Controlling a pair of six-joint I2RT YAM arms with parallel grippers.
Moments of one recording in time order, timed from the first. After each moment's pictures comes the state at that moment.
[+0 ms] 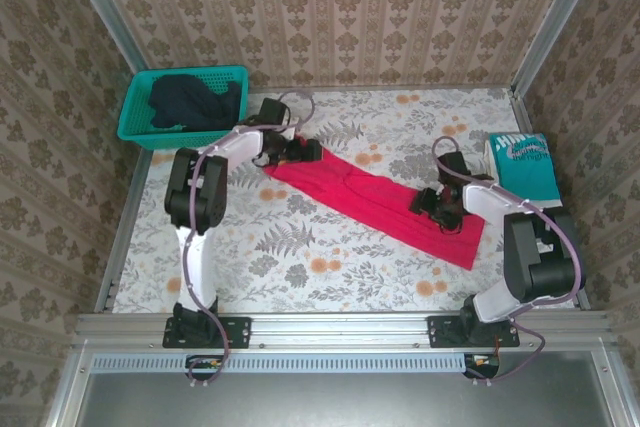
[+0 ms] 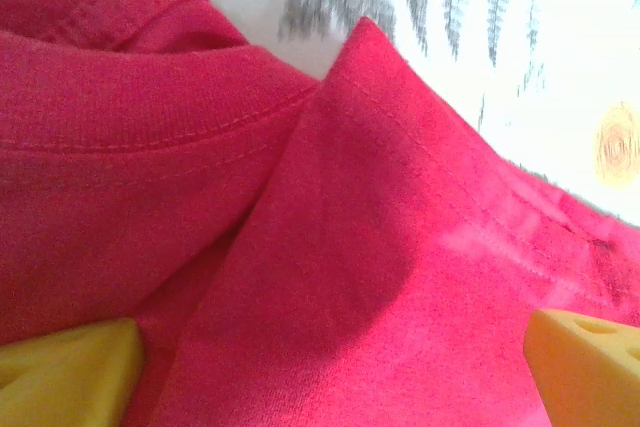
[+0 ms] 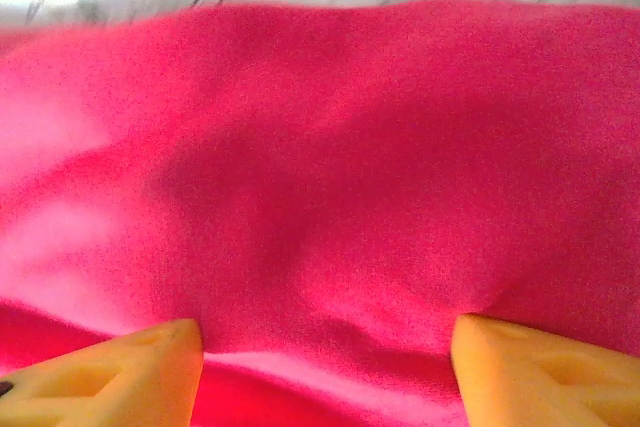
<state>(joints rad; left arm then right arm) -0.37 2.21 1.68 -0.55 0.39 -0.23 0.13 1.53 0.79 -0.55 -0.15 0.59</state>
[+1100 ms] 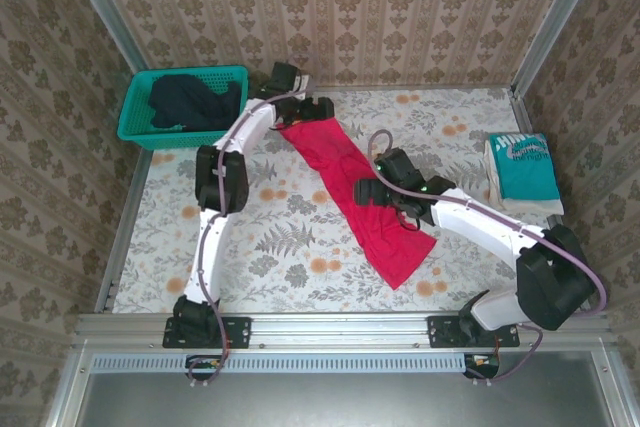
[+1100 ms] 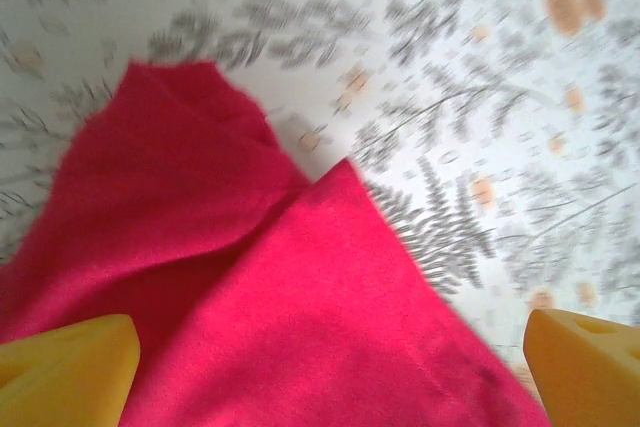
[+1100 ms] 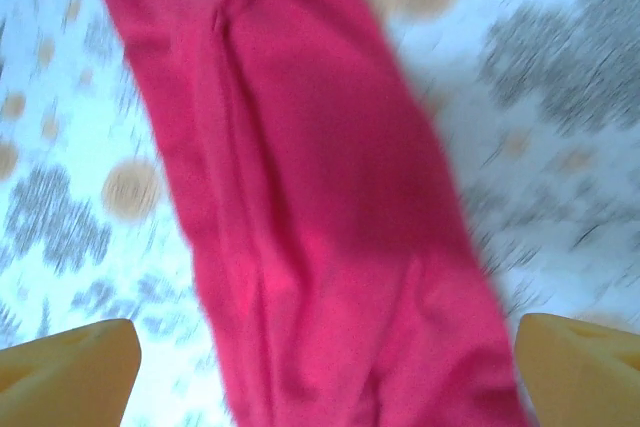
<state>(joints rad) -0.38 2.49 2.32 -0.67 0.36 -0.32 0.57 1.41 0.94 -0.39 0.22 0.48</state>
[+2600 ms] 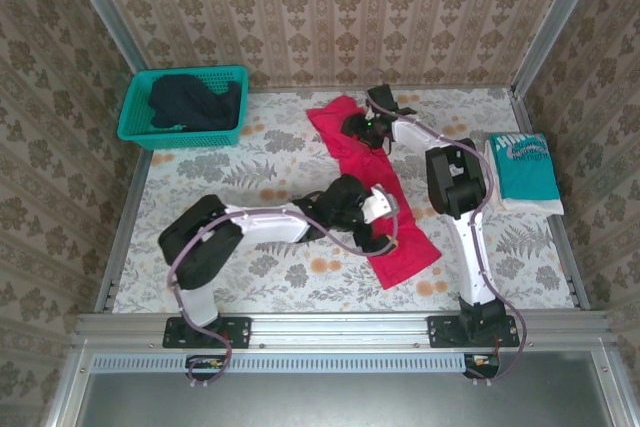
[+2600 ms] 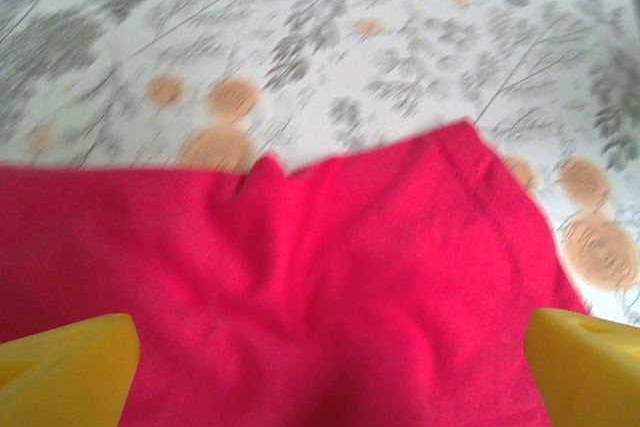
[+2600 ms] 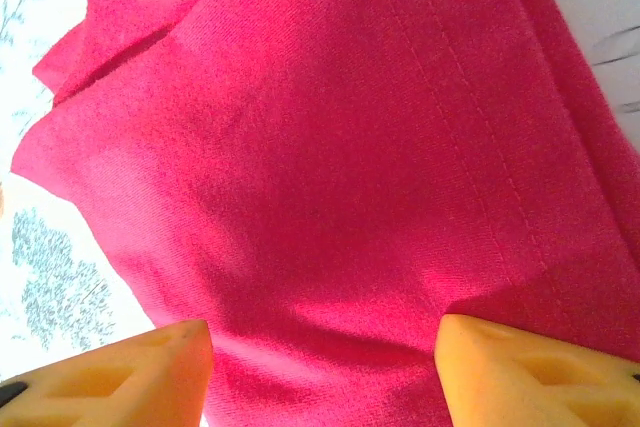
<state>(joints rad) -1.03 1.84 1.06 0.15 0.41 0.18 0.26 2.40 1.91 -0.42 -0.28 0.67</state>
